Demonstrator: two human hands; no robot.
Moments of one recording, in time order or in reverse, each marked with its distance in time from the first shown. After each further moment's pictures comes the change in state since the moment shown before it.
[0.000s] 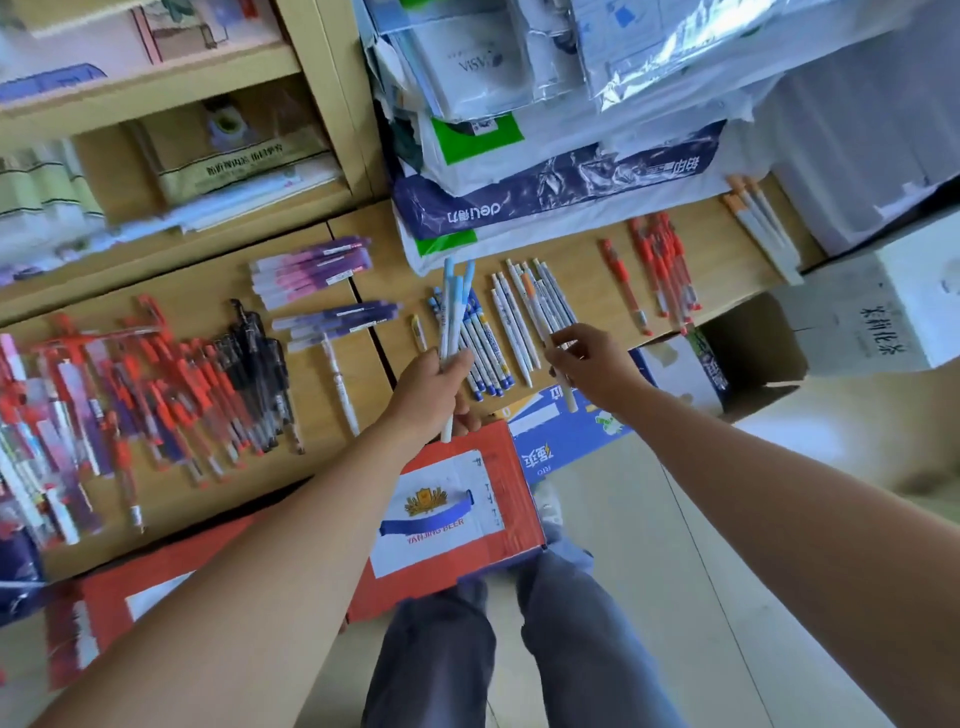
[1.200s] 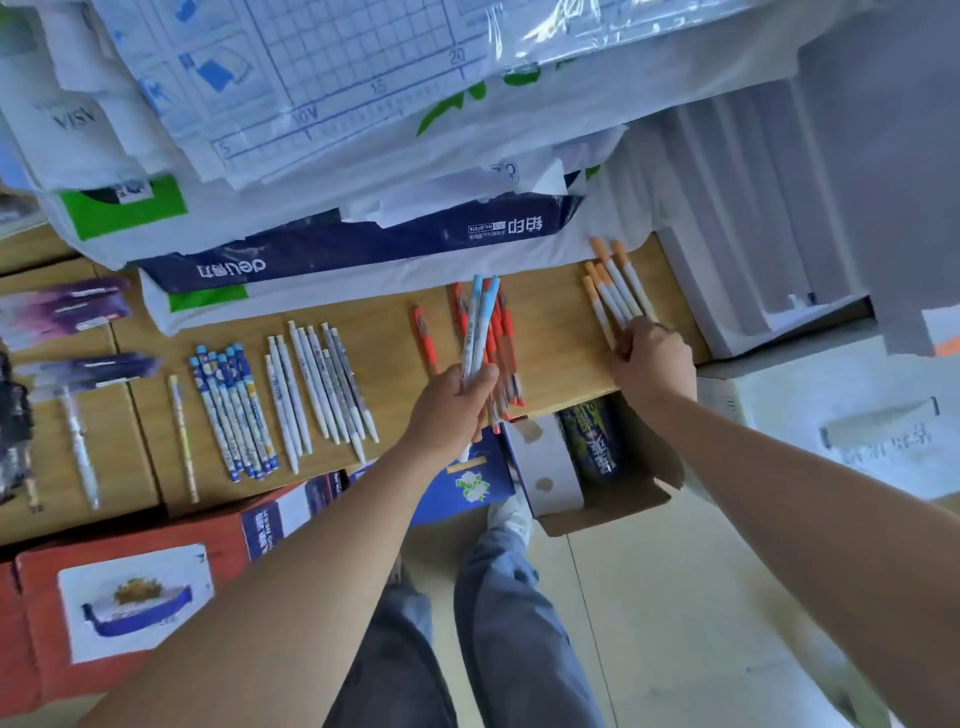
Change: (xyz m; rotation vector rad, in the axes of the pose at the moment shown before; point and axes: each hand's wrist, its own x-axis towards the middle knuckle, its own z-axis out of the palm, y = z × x) left_hand 0.140 0.092 0.290 0.091 0.125 -0.032; right_hand 0.178 0.147 -0.281 -0.581 0.192 -0.075
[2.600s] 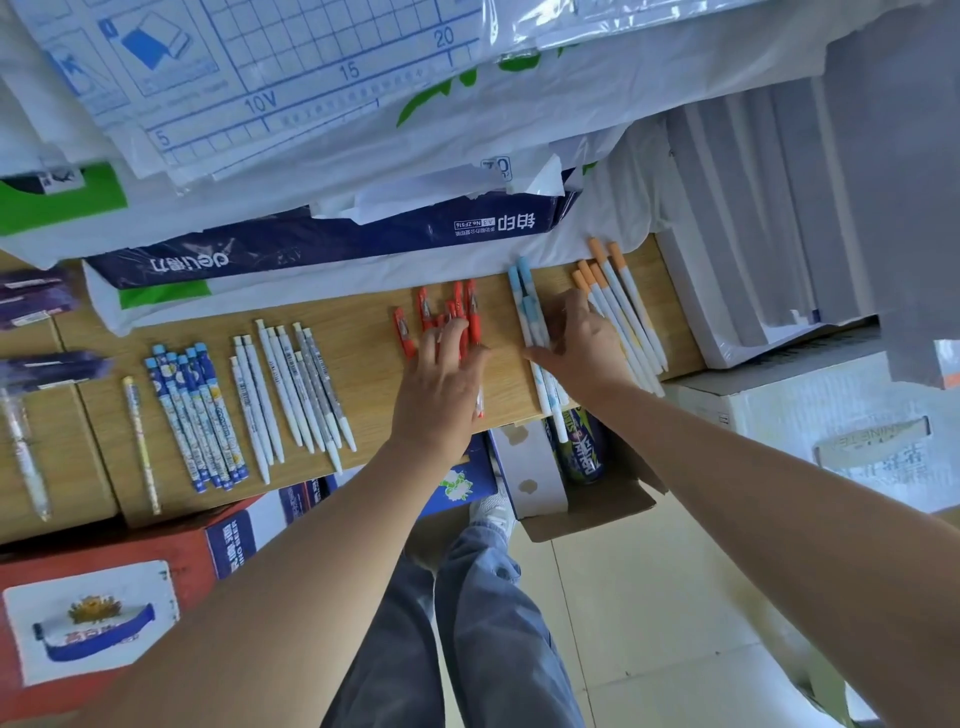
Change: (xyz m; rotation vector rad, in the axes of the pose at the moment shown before) left_hand 0.037 -0.014 0.006 1.094 0.159 0.474; right_hand 0.014 -0.049 0.014 0.183 -0.143 -0.215
